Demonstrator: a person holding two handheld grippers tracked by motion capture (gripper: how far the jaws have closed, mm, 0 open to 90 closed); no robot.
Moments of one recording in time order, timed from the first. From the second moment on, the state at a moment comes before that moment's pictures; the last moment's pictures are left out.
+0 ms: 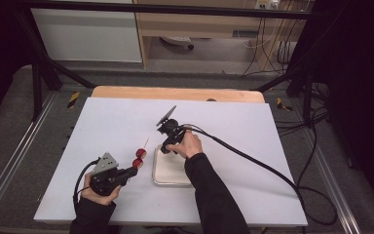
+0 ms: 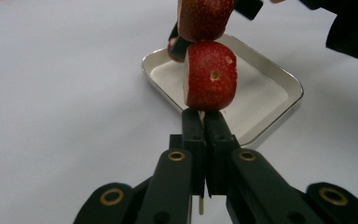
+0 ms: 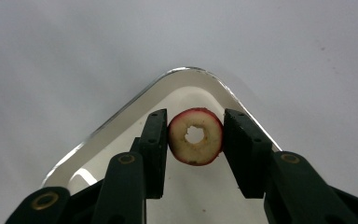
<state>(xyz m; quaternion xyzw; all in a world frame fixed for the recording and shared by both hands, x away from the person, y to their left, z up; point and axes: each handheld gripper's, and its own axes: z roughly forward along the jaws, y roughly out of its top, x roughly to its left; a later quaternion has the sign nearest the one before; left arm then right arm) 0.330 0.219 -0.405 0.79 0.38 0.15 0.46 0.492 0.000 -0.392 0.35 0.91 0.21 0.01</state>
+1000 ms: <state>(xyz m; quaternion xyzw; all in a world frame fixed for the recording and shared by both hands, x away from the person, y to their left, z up) 0.319 0.203 -0.399 0.79 0.37 0.14 0.47 0.417 -0.086 -0.372 0.45 0.68 0.58 -0.06</state>
